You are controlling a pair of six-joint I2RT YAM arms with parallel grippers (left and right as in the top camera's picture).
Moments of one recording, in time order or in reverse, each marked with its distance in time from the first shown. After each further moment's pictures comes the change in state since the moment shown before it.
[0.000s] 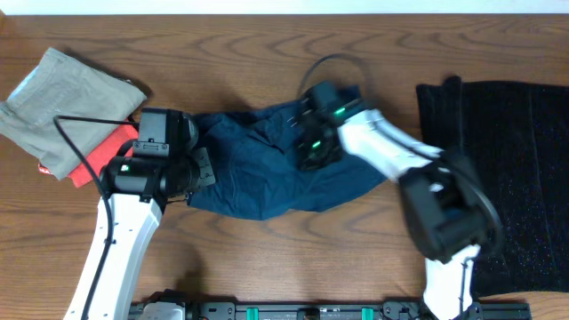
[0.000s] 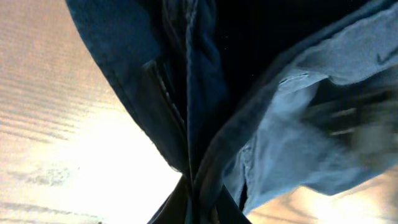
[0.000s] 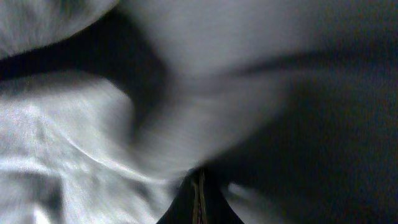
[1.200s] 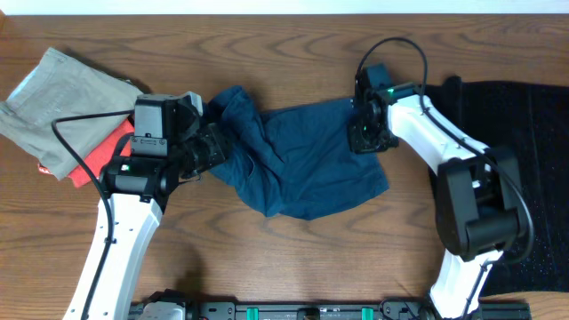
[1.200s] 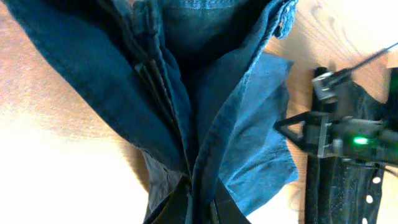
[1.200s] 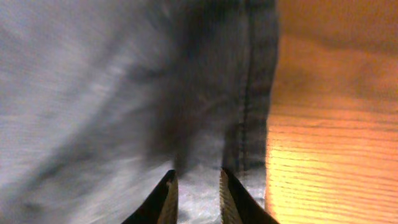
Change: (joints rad) left arm -0.013 0.014 0.006 0.233 0.230 -0.156; right arm -0.276 -0.094 -0.014 -0.180 0.389 -0.032
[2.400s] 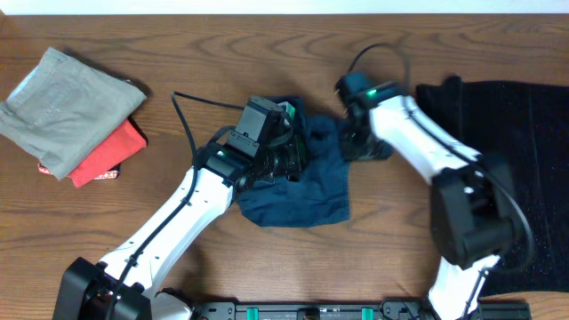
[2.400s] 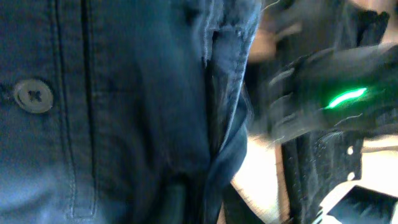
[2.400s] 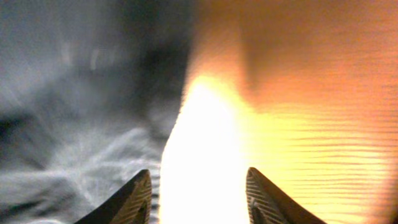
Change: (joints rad) left arm -0.406 0.248 0.004 0.239 0.006 -0.145; right arm 0.070 -0.048 0.072 -0.192 0.103 0.150
